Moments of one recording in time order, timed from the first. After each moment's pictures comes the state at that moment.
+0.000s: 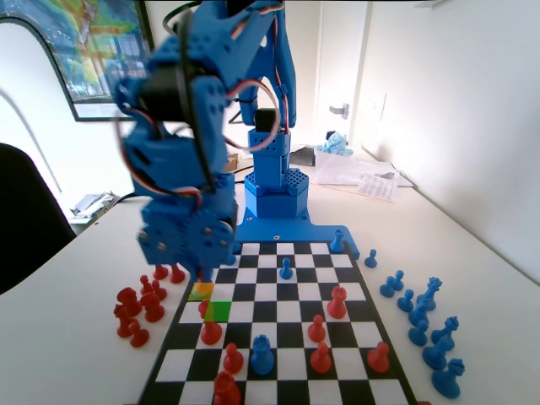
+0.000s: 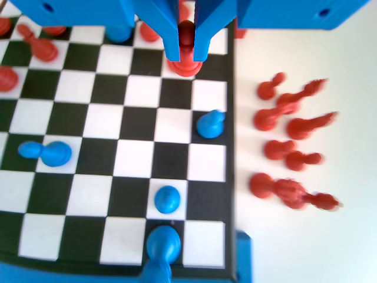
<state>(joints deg) 20.0 78.5 105.3 57.0 -112.3</state>
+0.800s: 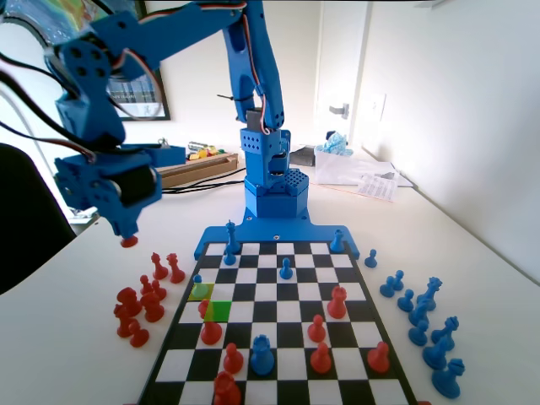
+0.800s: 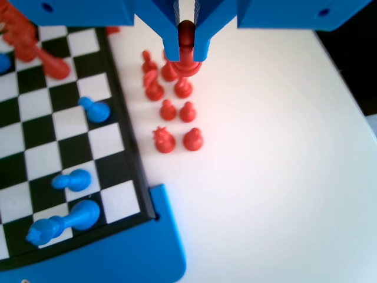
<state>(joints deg) 44.5 78.5 97.6 64.5 -113.7</state>
